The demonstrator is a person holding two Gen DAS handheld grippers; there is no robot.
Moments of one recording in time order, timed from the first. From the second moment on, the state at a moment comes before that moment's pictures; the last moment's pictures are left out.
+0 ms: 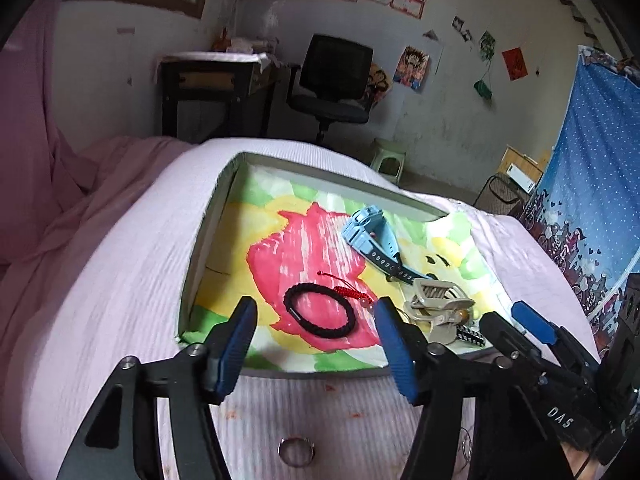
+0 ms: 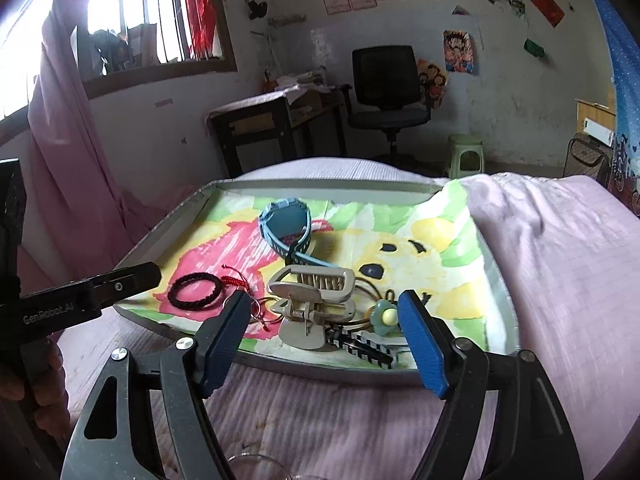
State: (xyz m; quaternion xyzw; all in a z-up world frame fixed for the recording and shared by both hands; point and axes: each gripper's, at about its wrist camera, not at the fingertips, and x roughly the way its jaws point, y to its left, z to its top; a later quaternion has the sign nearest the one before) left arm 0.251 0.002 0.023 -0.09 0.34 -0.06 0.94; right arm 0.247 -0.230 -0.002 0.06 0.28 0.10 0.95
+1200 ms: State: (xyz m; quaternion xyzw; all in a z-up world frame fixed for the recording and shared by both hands) left arm 0.094 0.006 0.042 -0.03 0.16 -0.03 0.99; right arm 0.103 -0.259 0.040 0.04 0.16 0.08 0.98
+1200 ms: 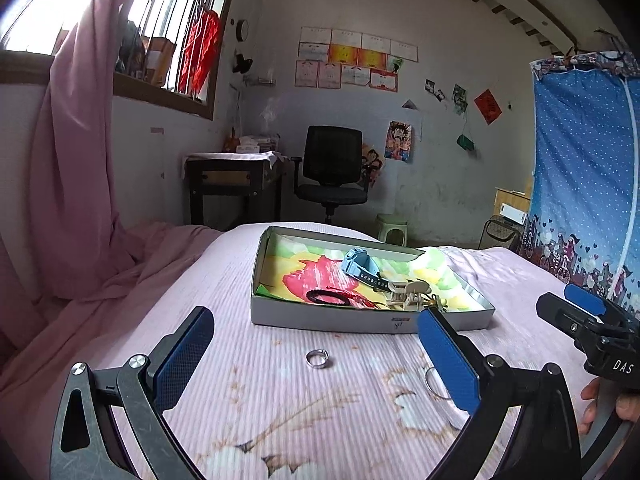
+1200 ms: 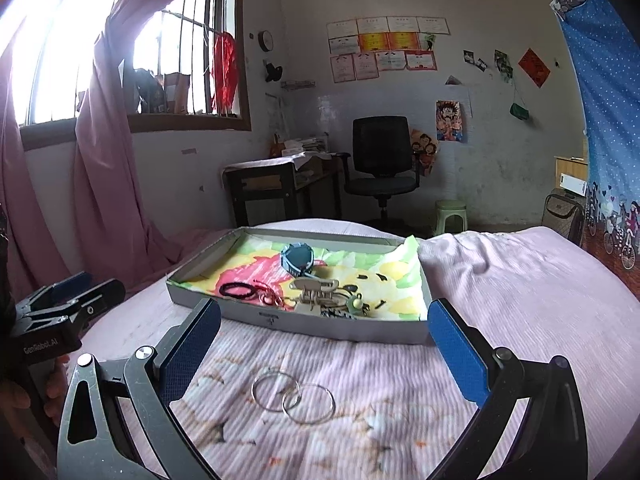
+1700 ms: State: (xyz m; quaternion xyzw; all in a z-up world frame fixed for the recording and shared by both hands) left arm 0.098 0.005 0.023 0.00 0.22 -0.06 0.97; right arm 0.110 -0.256 0.018 0.02 0.25 0.09 0.96
